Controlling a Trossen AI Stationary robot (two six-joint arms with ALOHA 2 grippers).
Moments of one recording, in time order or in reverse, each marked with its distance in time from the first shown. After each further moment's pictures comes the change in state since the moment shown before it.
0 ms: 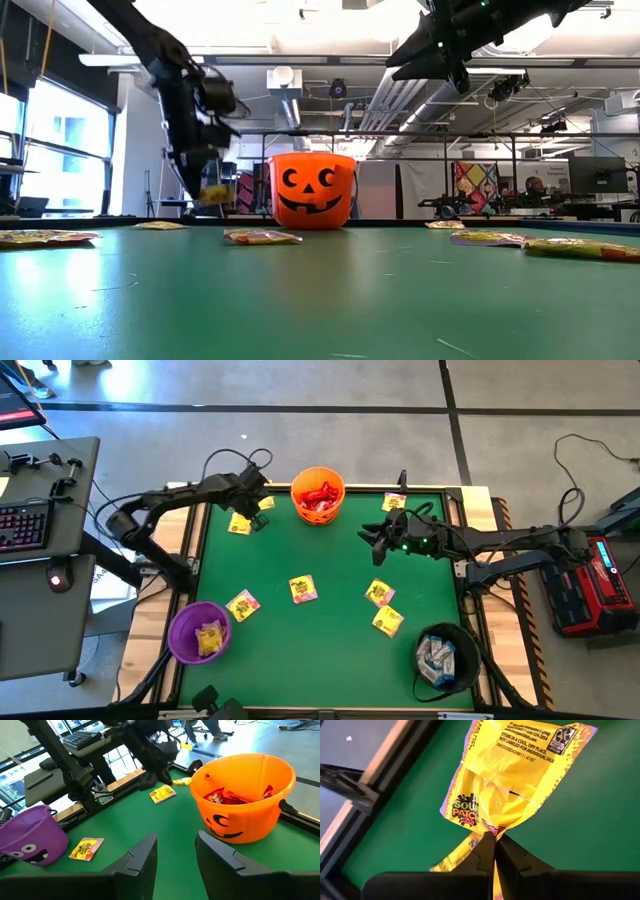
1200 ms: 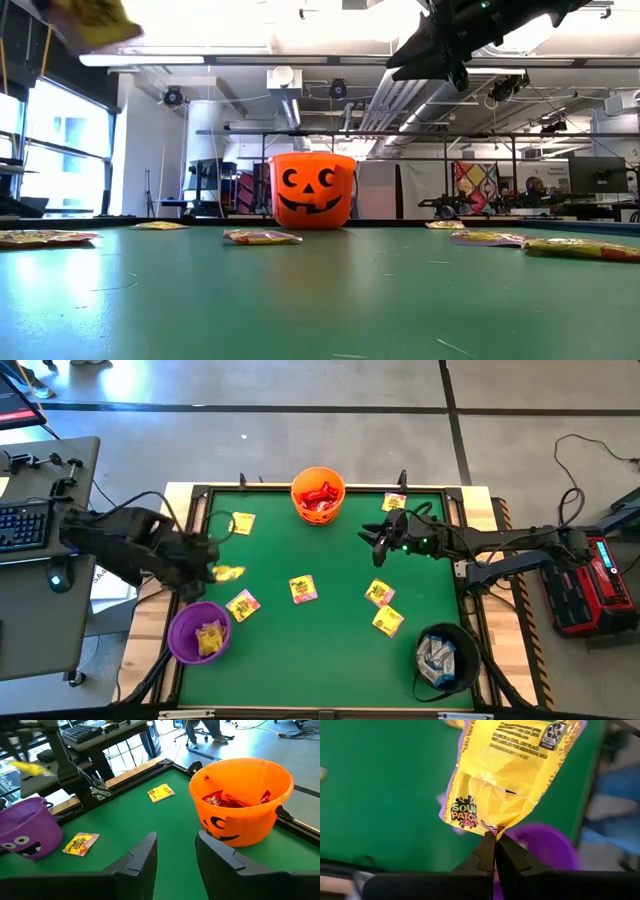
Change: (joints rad) left arm -1.000 -0.631 0.273 -0.803 0.208 -0.715; right arm 0.000 0.000 0.000 -0.003 0.000 -0.062
